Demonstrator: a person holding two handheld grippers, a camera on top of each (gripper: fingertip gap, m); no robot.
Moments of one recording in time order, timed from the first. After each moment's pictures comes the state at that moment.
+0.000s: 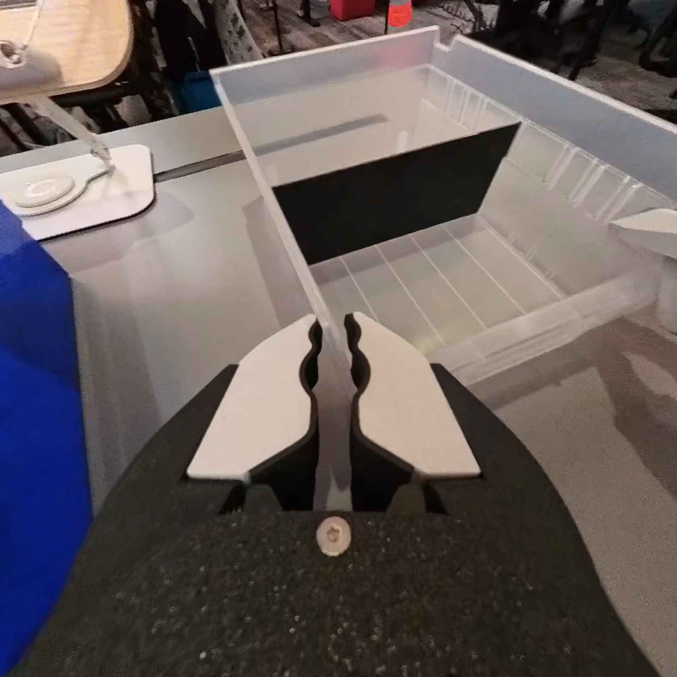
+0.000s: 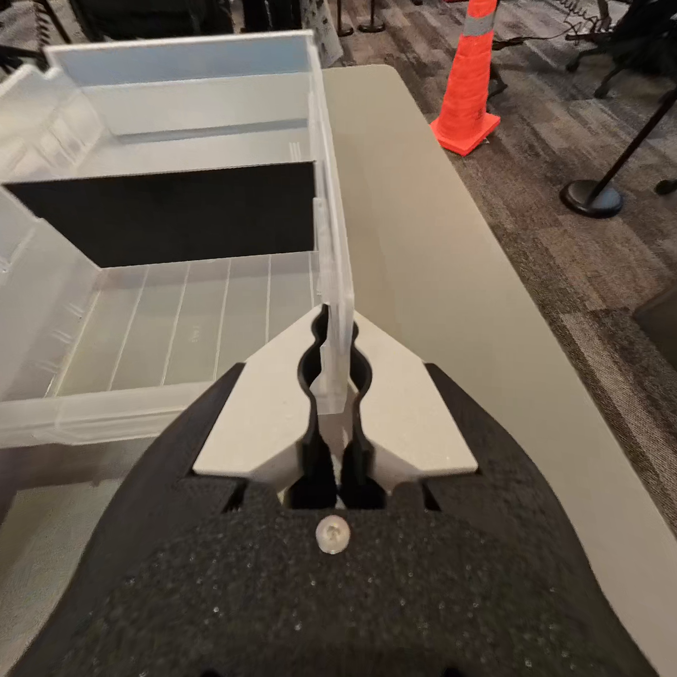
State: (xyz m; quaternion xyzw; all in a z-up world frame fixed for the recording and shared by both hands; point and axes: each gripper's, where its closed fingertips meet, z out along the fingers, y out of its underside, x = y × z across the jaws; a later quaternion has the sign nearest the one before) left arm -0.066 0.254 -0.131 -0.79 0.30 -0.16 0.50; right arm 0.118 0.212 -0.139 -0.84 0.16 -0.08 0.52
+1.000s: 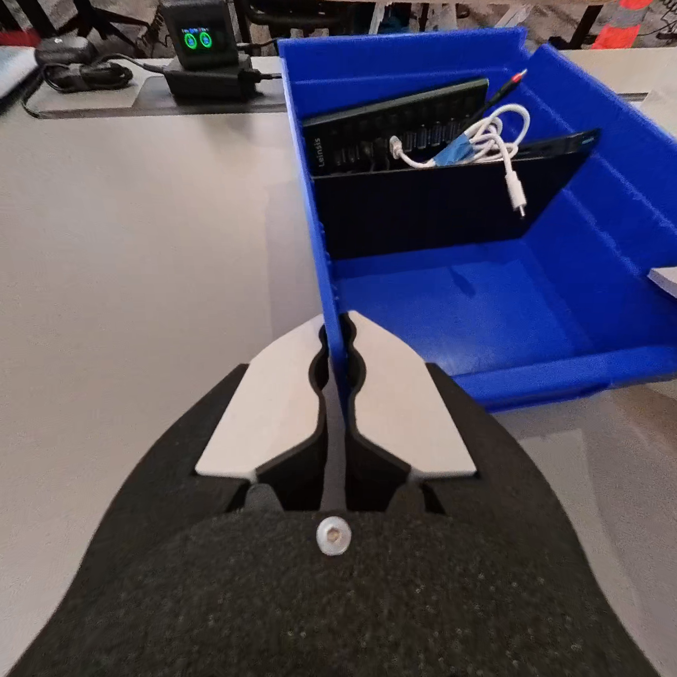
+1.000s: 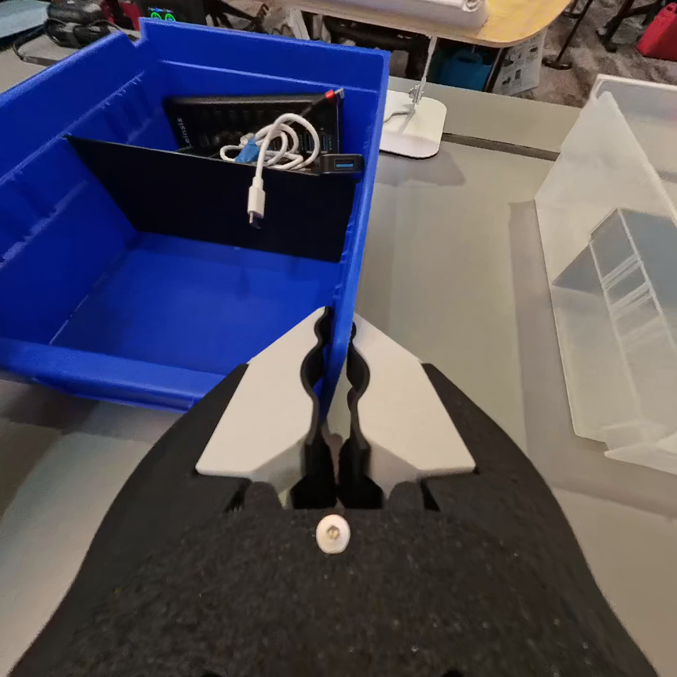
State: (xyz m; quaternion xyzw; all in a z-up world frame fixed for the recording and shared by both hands) left arm -0.426 0.294 -0.123 -0.85 0.13 -0.07 0.51; right arm -0.233 0.275 -0.131 -0.85 -0.02 -0.02 0.52
